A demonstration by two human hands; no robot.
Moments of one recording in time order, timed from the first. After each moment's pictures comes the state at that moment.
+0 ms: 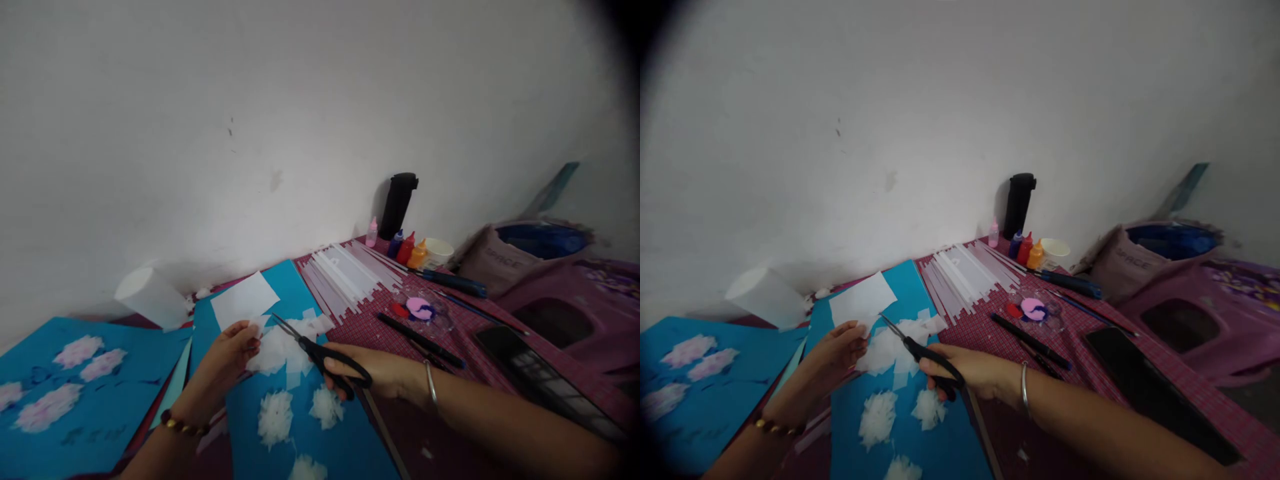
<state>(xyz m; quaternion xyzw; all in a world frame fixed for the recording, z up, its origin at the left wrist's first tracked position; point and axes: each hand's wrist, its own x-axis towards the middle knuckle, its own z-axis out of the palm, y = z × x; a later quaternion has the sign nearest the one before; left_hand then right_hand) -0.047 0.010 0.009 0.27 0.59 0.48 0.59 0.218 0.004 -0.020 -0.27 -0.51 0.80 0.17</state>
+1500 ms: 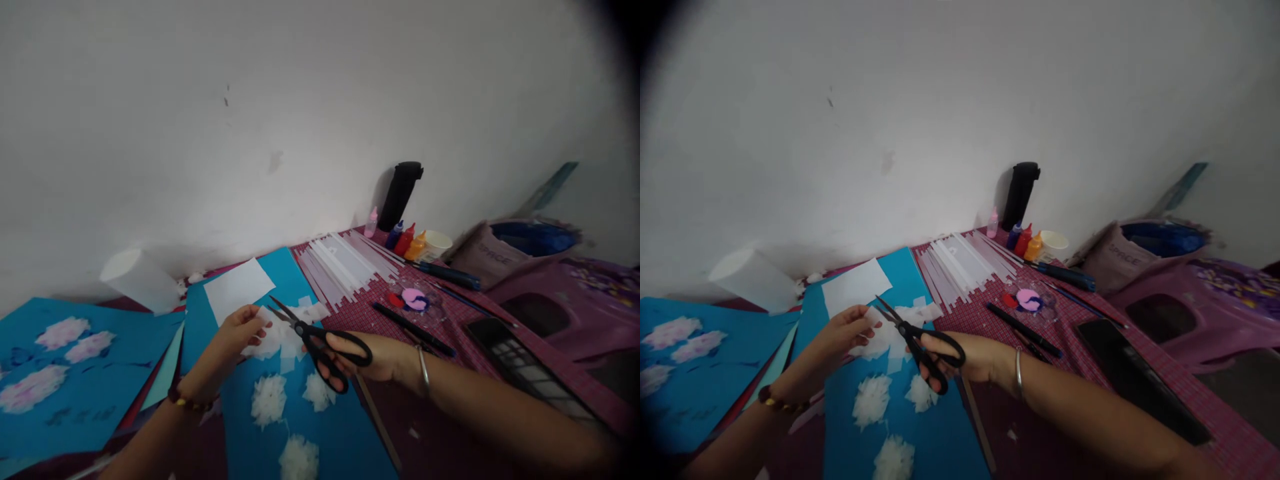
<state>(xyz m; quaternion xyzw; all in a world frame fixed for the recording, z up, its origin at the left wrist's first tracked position) -0.039 0.017 -0.005 0.48 0.66 0.35 0.47 0.222 0.008 -0.026 -0.21 -0.45 0.85 0.15</state>
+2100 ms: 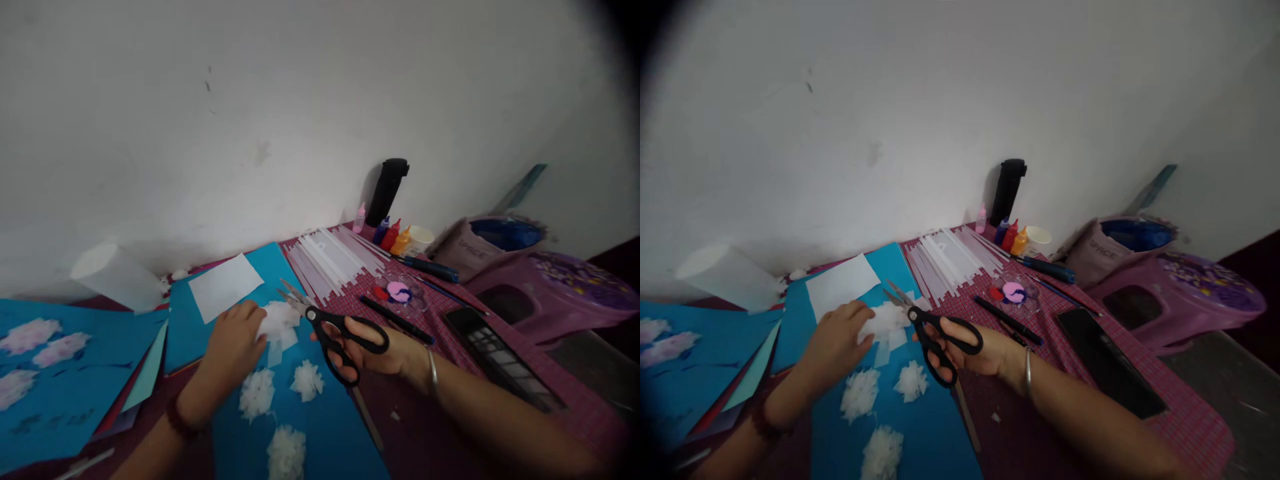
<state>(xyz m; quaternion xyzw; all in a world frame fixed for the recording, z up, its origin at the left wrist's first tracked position) -0.020 -0.004 0.009 0.80 0.59 0.10 0.08 0.256 -0.003 -0.027 -0.18 -0.33 0.91 0.20</state>
